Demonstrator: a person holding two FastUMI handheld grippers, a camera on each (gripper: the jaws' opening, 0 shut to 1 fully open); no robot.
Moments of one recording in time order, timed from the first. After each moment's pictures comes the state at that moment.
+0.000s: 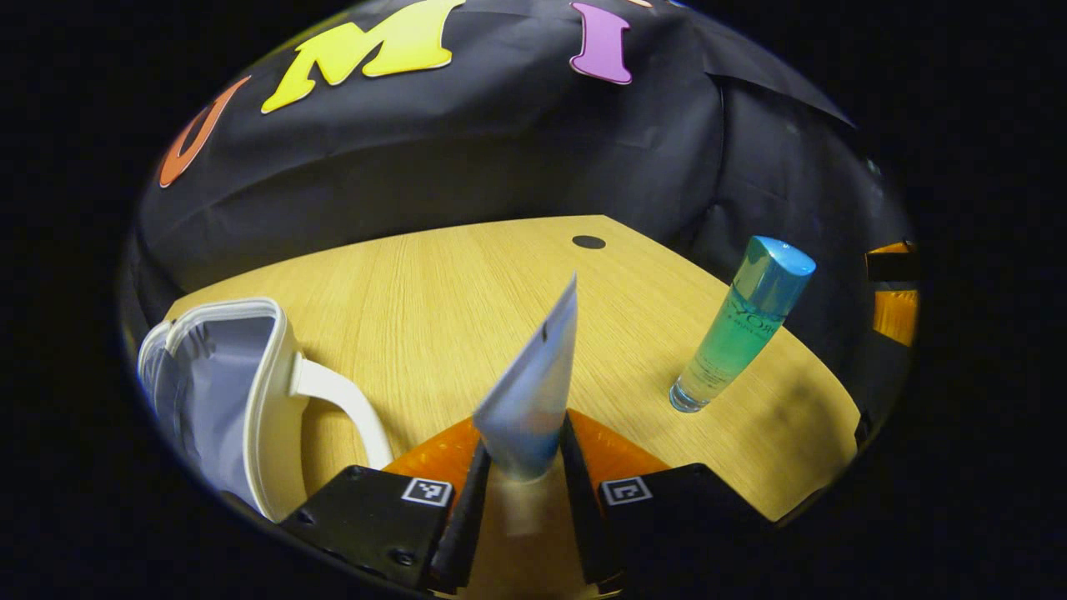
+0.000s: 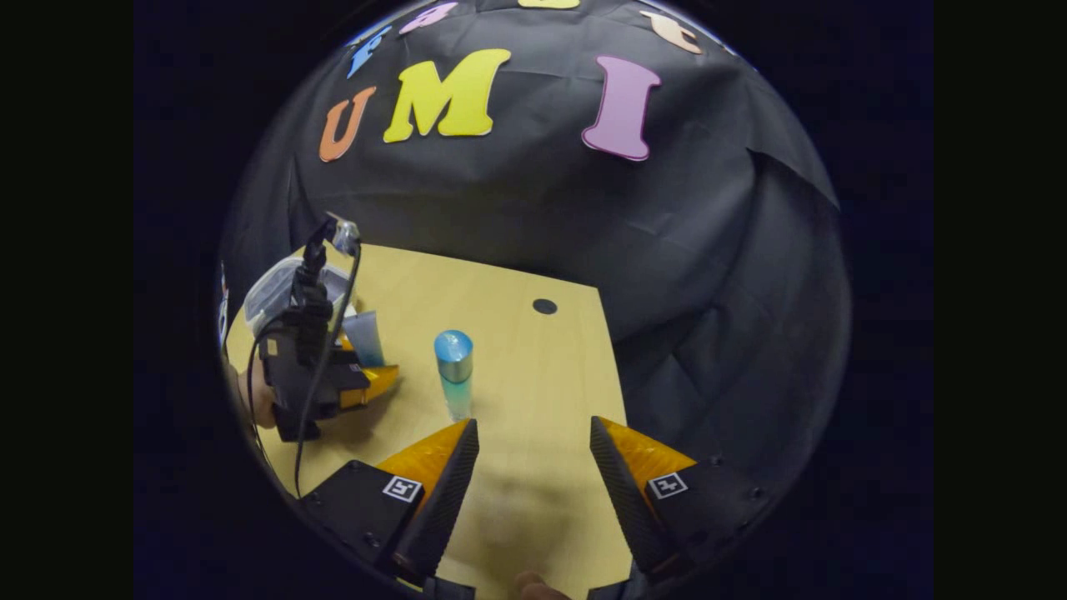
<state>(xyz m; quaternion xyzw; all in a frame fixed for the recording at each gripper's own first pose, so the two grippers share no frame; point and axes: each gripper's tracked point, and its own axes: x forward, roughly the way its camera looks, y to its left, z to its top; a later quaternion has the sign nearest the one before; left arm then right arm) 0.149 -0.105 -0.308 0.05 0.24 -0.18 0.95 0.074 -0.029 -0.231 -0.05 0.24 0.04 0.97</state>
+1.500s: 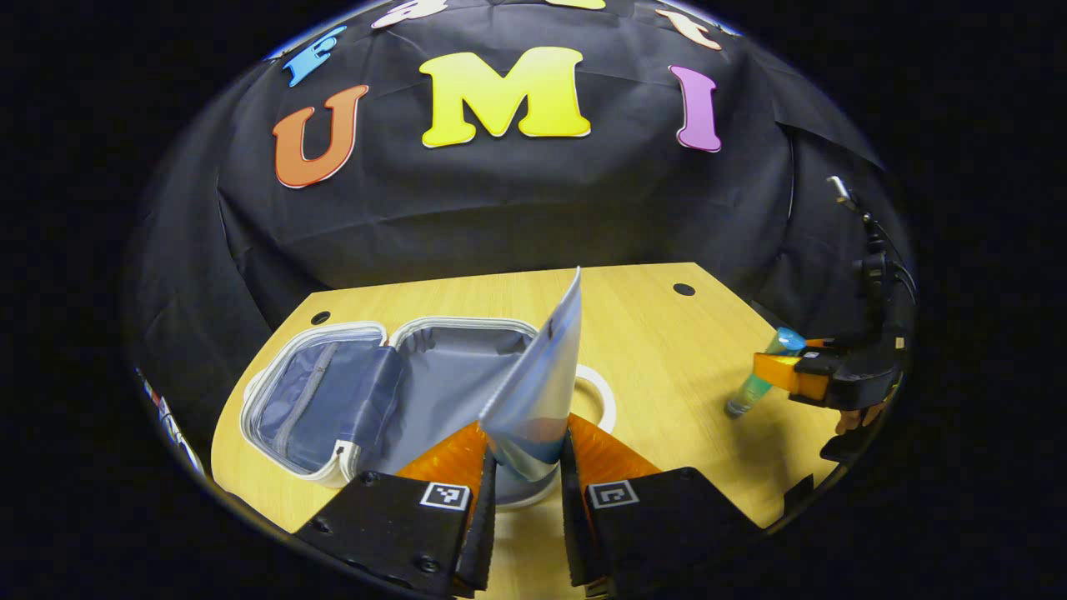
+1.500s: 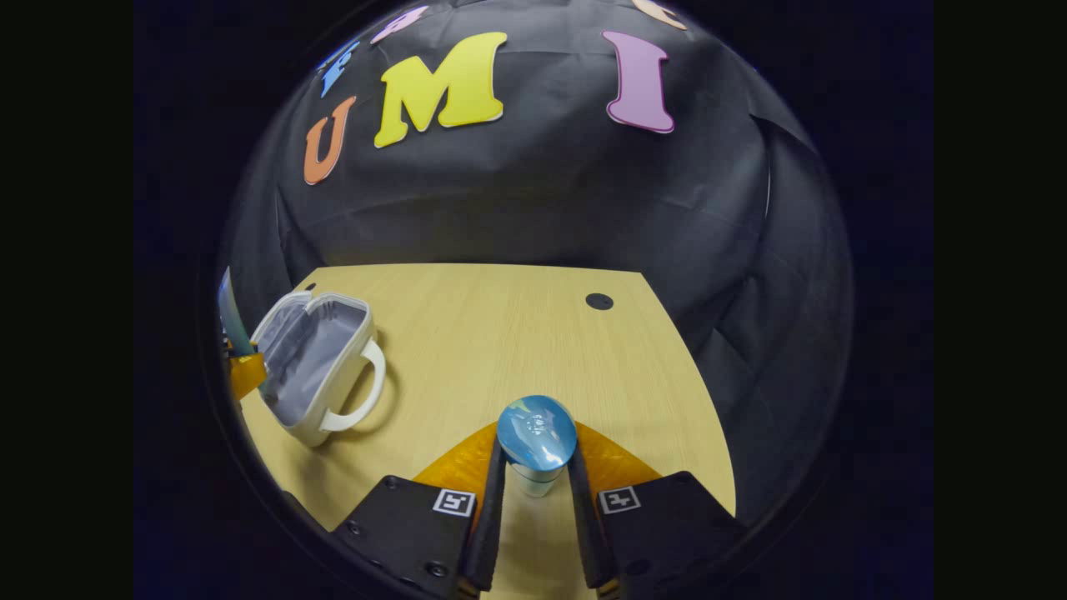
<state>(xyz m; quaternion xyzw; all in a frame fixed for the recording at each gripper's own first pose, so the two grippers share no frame) 0.040 0.078 -0.187 0.04 0.21 -0.02 0.98 0.107 0.075 -0.252 0.03 0.26 0.03 0.97</state>
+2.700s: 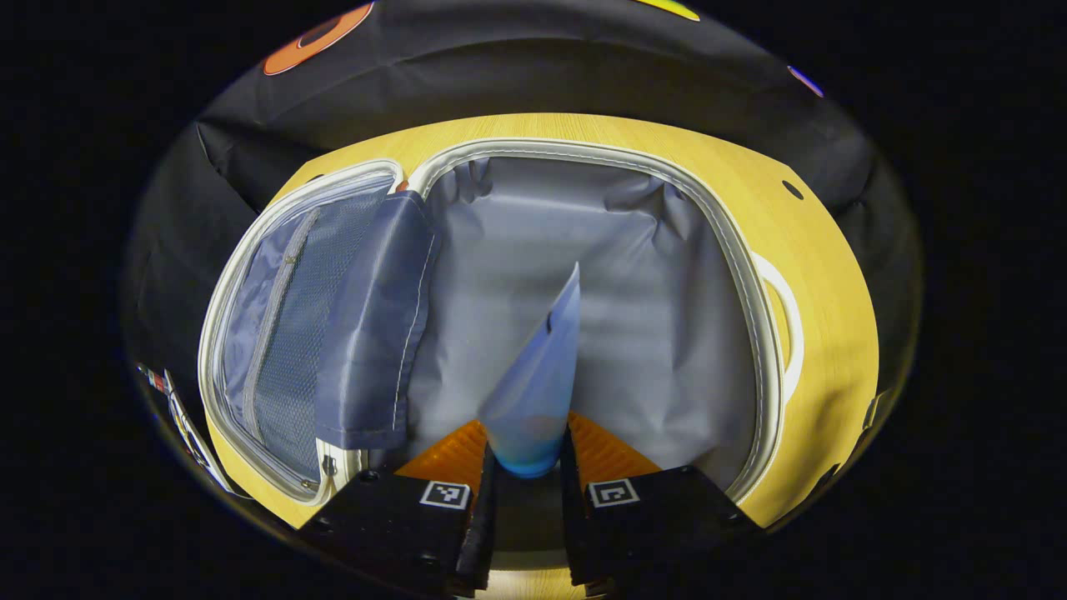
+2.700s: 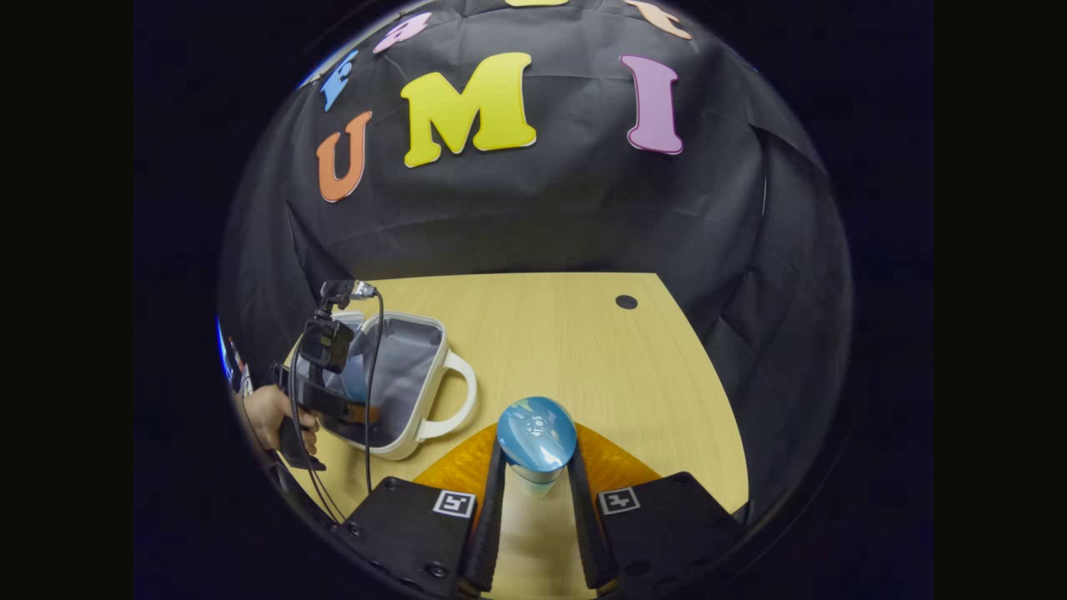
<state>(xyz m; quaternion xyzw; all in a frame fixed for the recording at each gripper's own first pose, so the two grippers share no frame) 0.090 0.166 -0.329 0.00 0.47 0.03 0.88 0.041 0.149 -0.194 0.05 0.27 0.05 0.96</state>
